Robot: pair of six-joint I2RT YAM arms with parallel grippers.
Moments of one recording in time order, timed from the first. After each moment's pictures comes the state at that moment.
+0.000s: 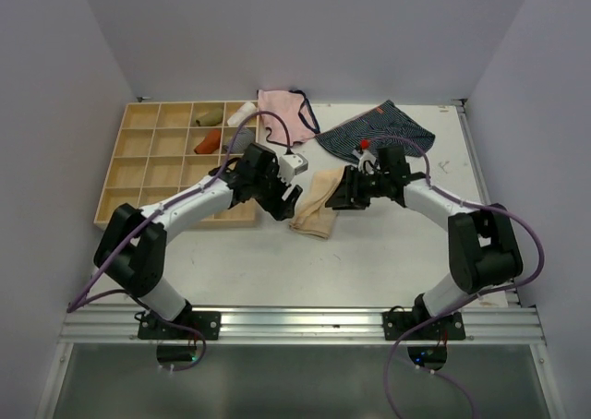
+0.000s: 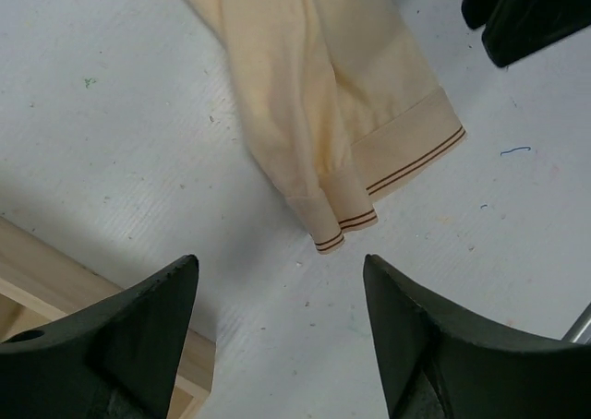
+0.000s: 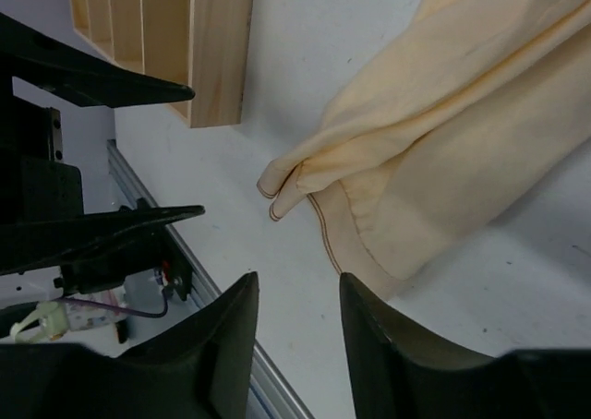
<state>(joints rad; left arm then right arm) -0.59 1.60 1.10 -0.41 0.31 0.16 0.25 1.59 0.95 -0.24 -0.75 0.45</state>
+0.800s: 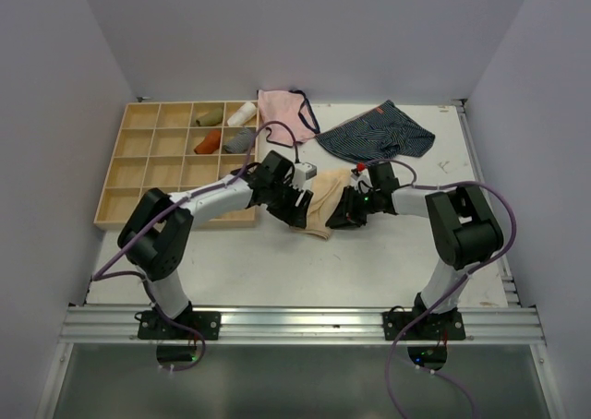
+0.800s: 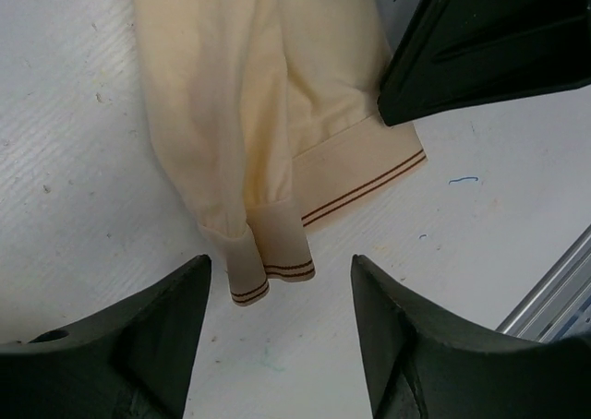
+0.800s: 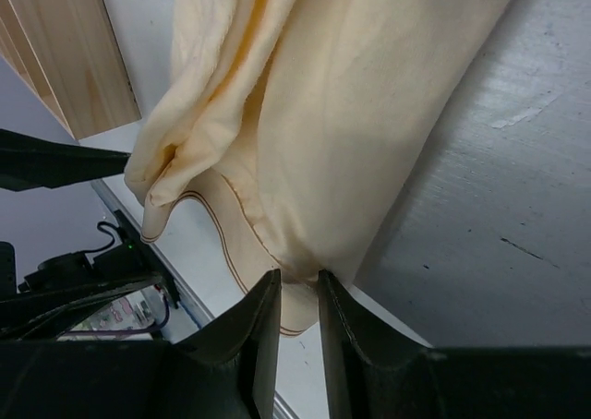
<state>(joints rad) -0.65 1.75 1.15 -0.41 0.34 -0.12 0.29 1.78 0.83 -0.09 -0.72 0.60</state>
